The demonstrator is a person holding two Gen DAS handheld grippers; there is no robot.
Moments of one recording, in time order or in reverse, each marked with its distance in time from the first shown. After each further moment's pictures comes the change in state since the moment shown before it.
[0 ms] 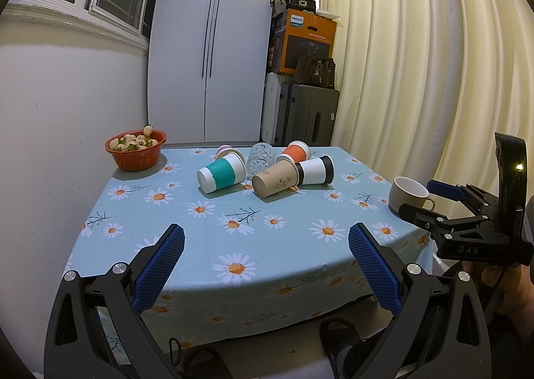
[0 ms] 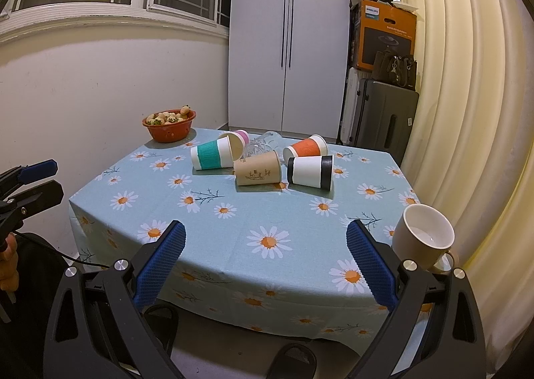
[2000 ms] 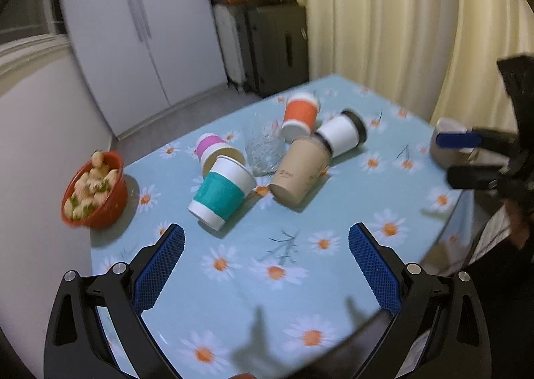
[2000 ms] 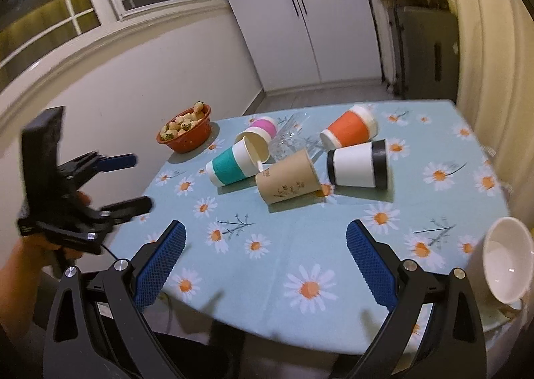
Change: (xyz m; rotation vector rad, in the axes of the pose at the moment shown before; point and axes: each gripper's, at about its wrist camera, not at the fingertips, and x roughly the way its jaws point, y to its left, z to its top) left arm 0.190 0.032 0.111 0.345 0.395 -0.085; right arm 0.128 -0.056 0.078 0.264 0.241 0.302
